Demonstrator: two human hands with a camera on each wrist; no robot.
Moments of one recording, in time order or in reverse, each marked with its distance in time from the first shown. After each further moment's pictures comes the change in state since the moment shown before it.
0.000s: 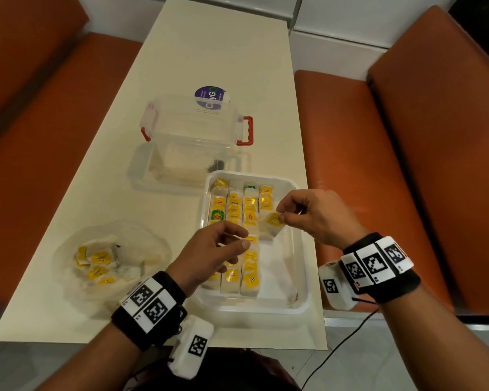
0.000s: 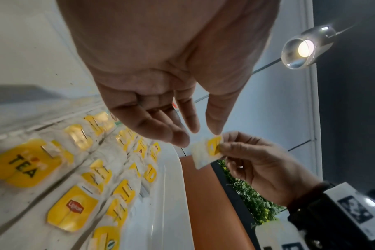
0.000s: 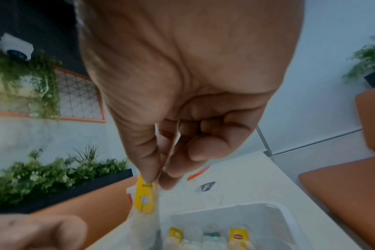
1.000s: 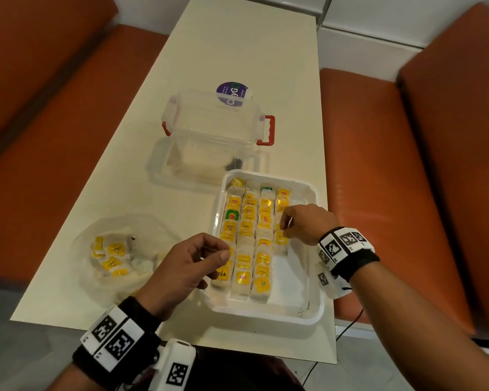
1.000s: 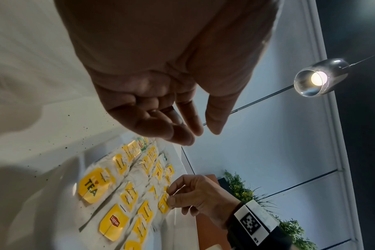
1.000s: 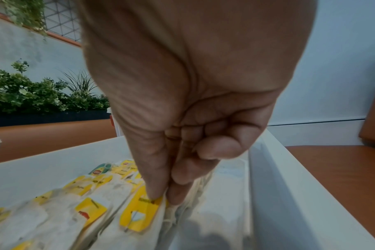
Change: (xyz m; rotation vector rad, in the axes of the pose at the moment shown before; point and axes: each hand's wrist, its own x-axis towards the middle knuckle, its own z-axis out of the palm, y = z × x) left_hand -0.039 -0.011 -0.031 -0.061 0.138 -0.038; right_hand 0.061 0.028 0.062 -0.349 -0.314 0.163
